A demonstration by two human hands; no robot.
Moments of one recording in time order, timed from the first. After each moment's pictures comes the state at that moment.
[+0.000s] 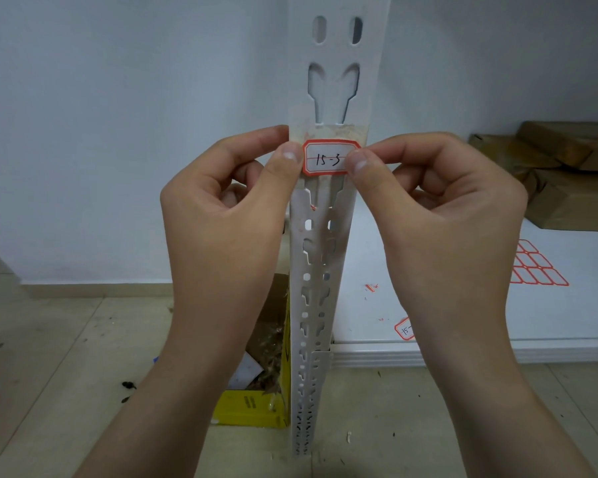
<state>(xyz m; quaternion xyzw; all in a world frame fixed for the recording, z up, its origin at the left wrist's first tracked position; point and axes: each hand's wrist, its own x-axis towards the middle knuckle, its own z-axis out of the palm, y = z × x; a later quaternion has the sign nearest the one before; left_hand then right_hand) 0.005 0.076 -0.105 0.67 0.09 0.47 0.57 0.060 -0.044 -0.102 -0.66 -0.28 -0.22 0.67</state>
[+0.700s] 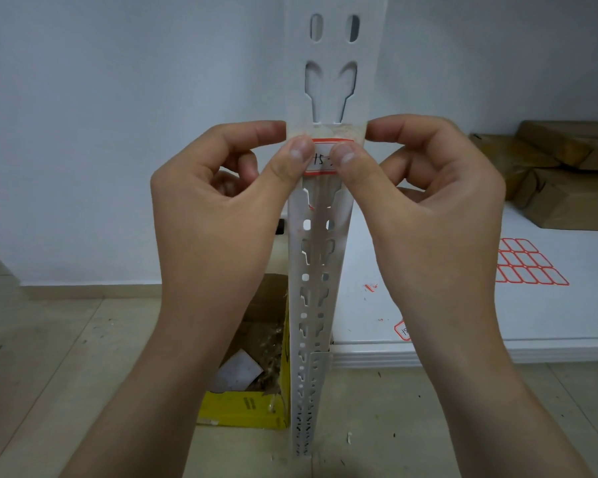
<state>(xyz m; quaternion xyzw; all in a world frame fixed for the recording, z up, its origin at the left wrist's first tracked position) 0.009 0.086 -0.103 0.72 0.07 0.50 0.47 0.060 -0.039 -0.097 -0.67 -0.26 -0.19 0.67</state>
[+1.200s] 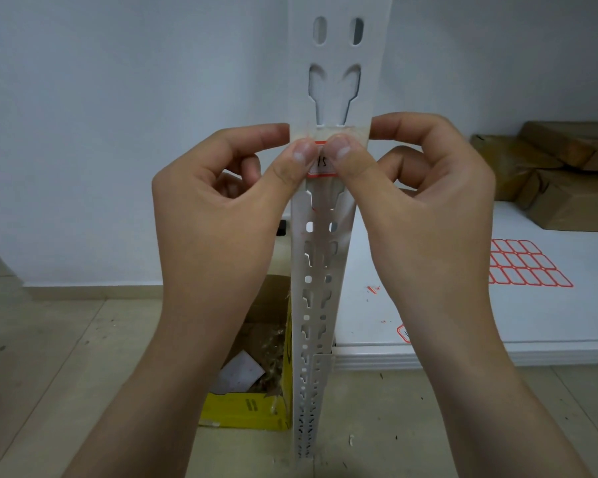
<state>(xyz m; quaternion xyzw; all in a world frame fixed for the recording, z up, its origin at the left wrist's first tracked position) 0.009 0.086 -0.102 0.71 0.07 0.51 0.48 0.062 -0.033 -0.094 -0.67 -0.25 -0.17 0.68</state>
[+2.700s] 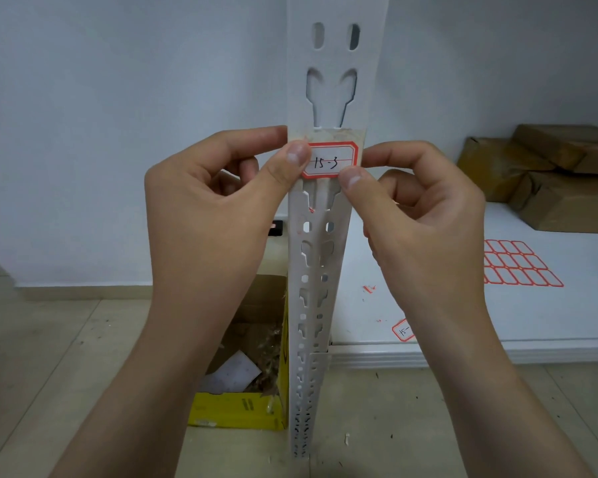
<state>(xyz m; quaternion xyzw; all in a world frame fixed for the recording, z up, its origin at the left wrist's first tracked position) 0.004 0.092 -0.100 0.72 0.06 0.48 0.50 0.069 -0.044 -0.108 -0.66 -0.28 -0.13 0.68</state>
